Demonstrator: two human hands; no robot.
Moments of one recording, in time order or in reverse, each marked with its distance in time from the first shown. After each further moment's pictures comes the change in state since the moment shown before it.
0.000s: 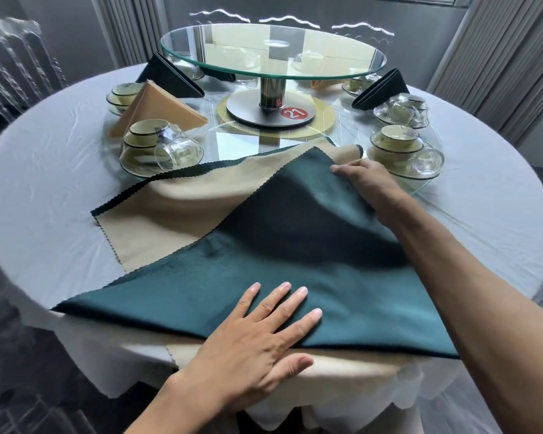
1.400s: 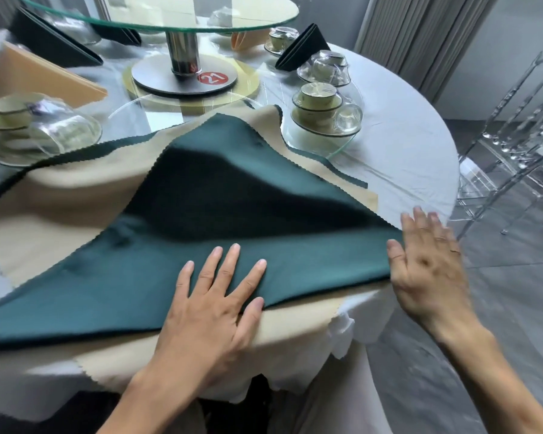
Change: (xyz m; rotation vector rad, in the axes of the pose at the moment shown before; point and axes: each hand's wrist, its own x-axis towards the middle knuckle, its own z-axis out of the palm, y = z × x) left_hand 0.039 0.035 0.012 -0.015 0.023 -0.283; right_hand -0.167 0.152 -0.105 -0.962 0.370 -0.023
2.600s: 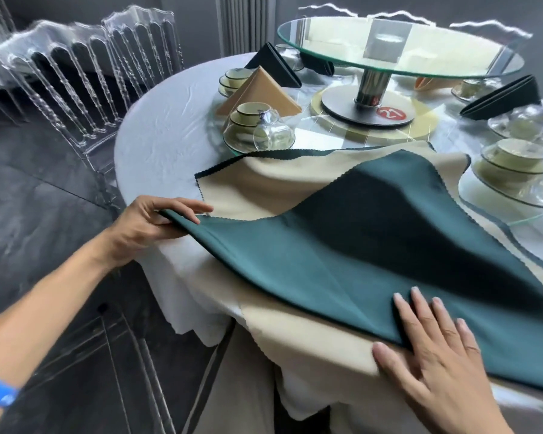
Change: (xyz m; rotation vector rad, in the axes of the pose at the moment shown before) left_hand -0.105 -0.257 -0.073 -1.246 0.284 -0.254; right_hand -0.056 -0.115 0.044 0.112 -0.075 -0.618
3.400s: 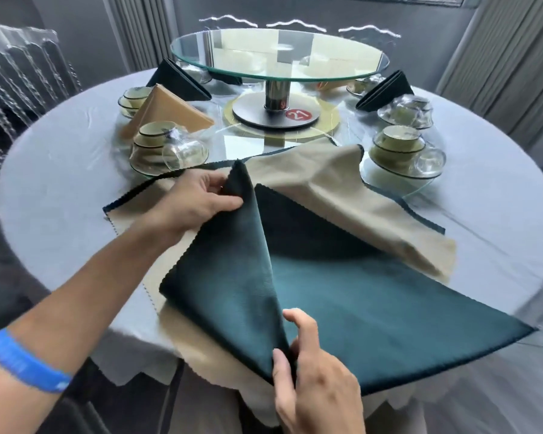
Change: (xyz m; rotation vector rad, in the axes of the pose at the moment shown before) left_hand 0.123 0.078 0.146 -0.007 -0.067 -0.168; right_hand -0.019 -0.099 -0.018 0.303 0.141 0.210
